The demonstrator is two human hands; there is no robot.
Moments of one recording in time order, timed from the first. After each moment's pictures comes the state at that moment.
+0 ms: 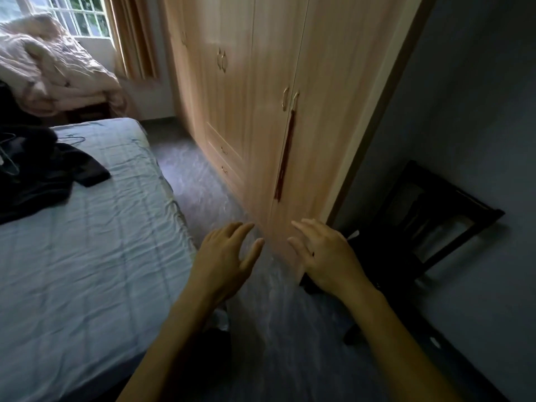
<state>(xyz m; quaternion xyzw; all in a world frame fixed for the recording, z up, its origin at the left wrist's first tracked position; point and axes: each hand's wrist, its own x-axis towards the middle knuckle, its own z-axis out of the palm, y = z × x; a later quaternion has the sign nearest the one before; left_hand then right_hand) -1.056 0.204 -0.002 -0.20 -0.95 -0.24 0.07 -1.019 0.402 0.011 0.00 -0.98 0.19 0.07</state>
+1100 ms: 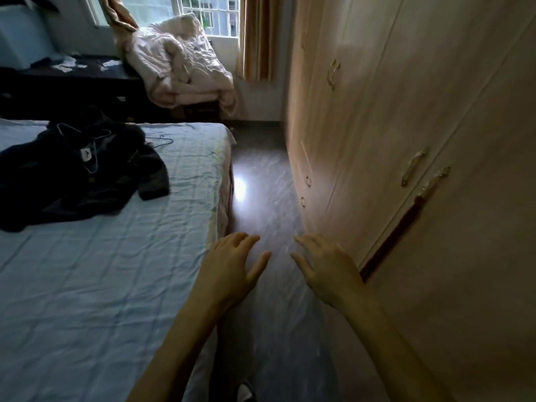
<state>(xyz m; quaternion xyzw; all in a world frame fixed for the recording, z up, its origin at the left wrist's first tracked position) -1.541 0.276 -0.046 0.03 -0.98 -0.16 0.08 -1.604 0.469 -0.050 0.25 -0.95 0.19 -0.01</state>
